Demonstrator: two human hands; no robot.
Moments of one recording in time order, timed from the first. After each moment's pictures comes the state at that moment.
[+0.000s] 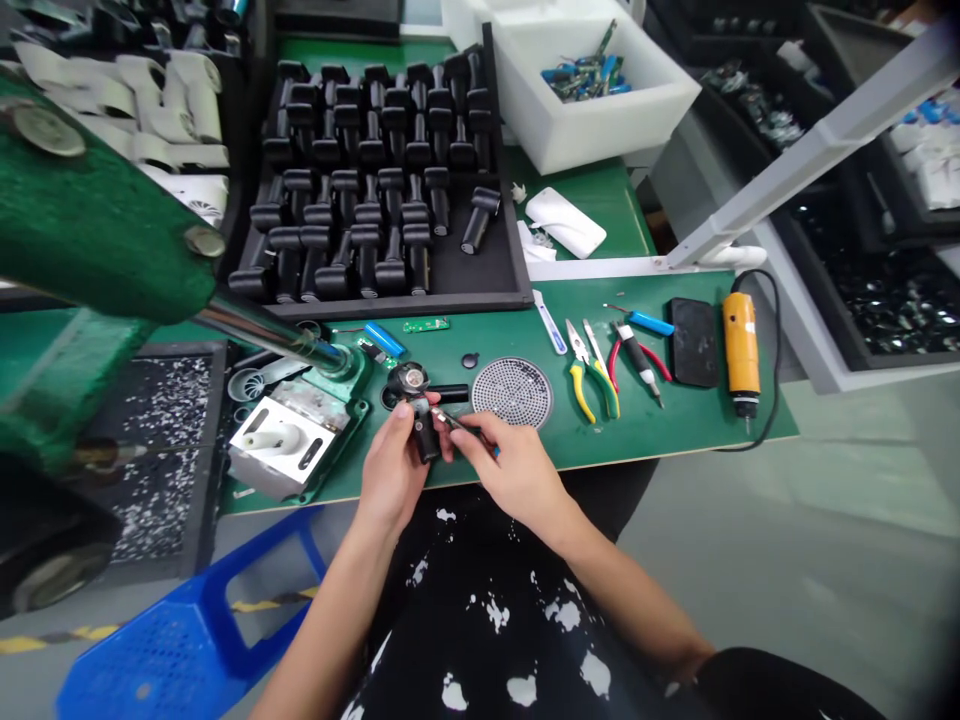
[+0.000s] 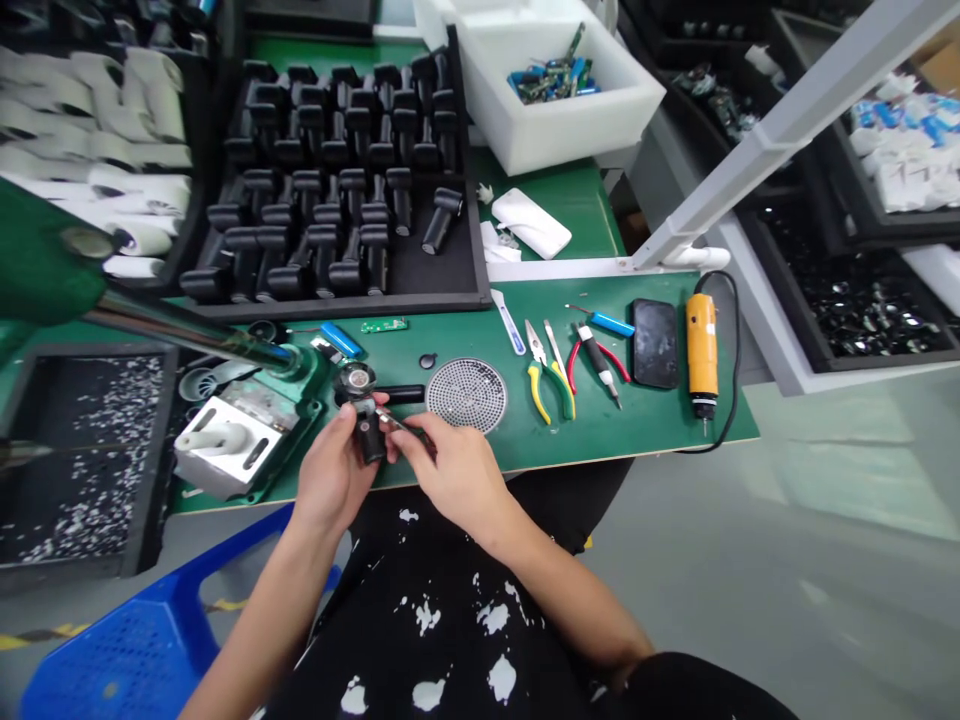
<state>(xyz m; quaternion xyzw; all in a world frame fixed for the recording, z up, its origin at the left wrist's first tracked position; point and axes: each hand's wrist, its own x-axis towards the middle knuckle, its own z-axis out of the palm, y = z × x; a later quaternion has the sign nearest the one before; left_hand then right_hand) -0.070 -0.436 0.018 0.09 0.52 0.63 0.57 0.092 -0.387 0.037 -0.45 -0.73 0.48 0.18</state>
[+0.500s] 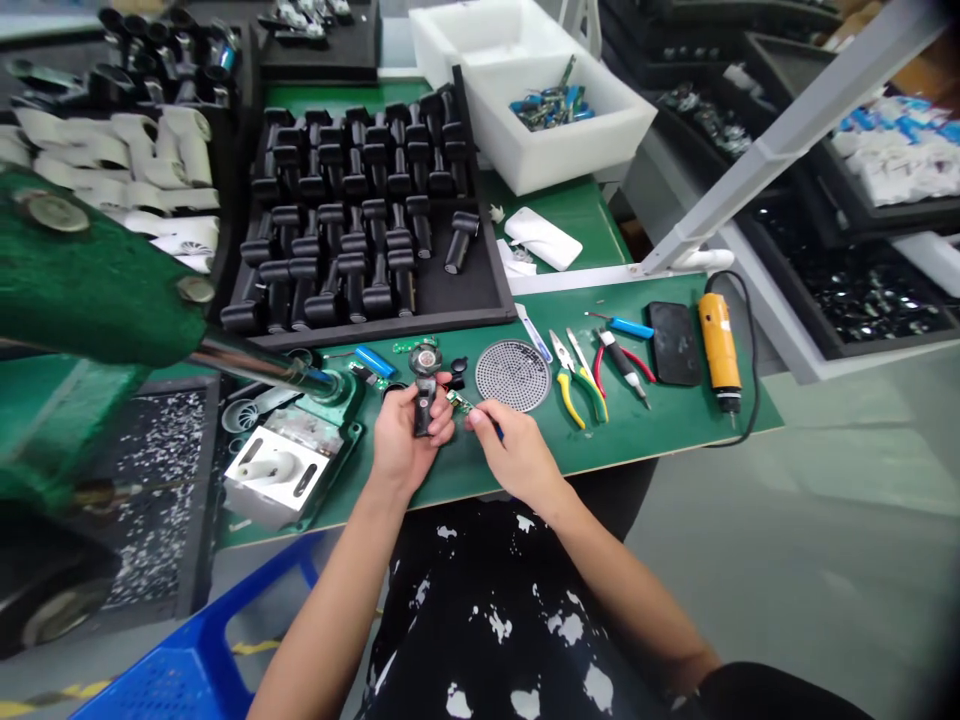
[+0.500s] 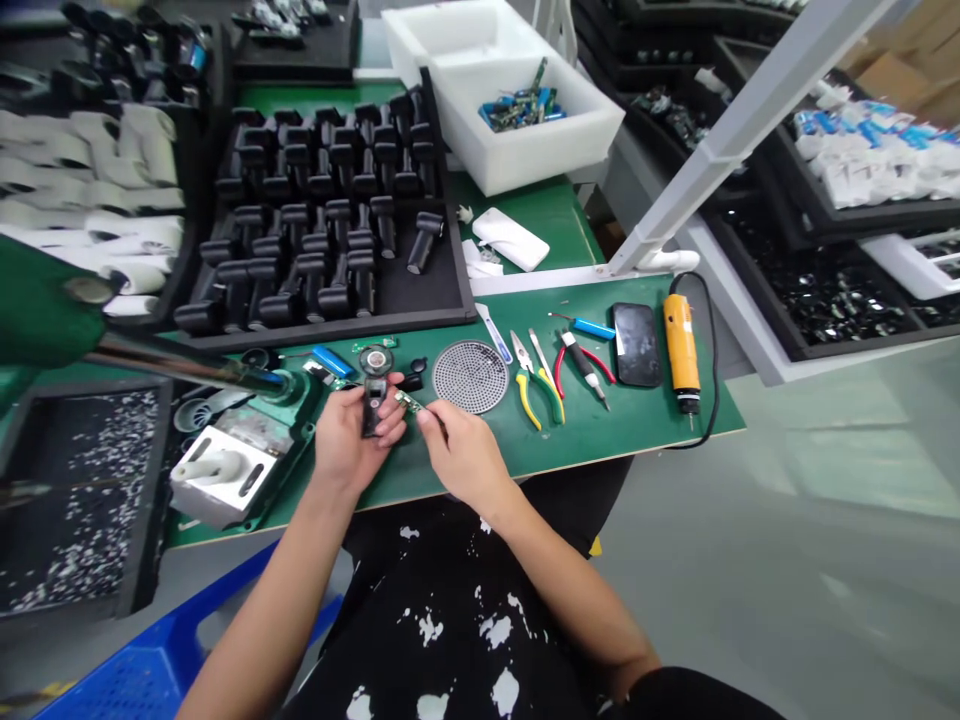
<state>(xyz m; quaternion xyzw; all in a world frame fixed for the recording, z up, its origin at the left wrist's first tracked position) -0.076 -0.378 0.018 0.18 0.46 0.59 0.64 0.096 -0.365 0.016 -0.47 -0.73 0.43 0.25</state>
